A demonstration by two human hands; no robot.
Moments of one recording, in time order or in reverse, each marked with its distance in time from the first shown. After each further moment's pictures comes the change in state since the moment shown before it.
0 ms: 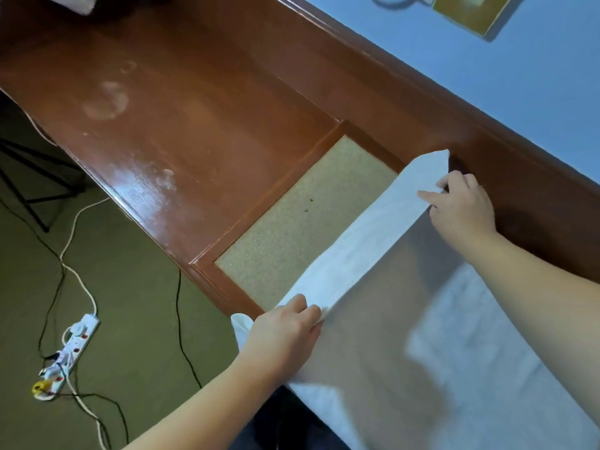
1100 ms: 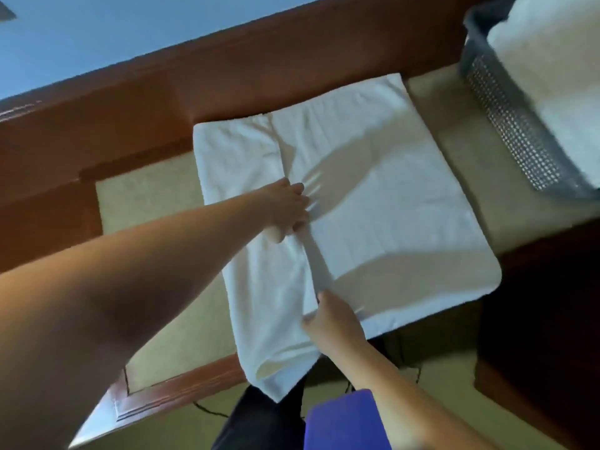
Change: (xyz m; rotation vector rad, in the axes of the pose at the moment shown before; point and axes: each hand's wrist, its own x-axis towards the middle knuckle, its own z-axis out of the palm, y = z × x) left_hand 0.196 0.210 0.117 1.007 -0.900 1.534; right_hand -0.329 -0.156 0.041 0.953 -0.385 1.173
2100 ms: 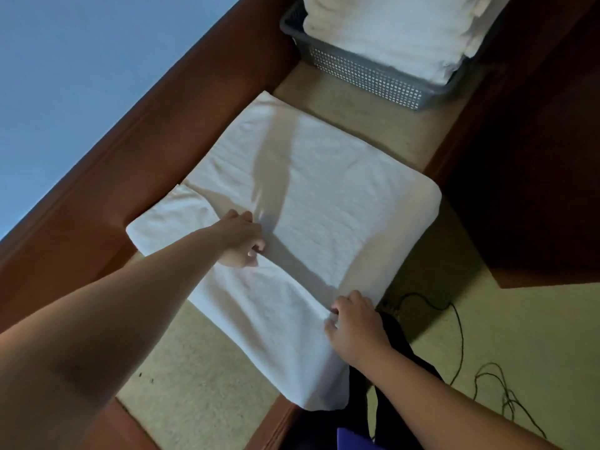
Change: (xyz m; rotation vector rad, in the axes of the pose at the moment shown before) left_hand 0.014 -0.018 -0.007 0.074 -0.036 0.266; right_hand -0.037 0.022 0.059 0.106 0.466 0.104
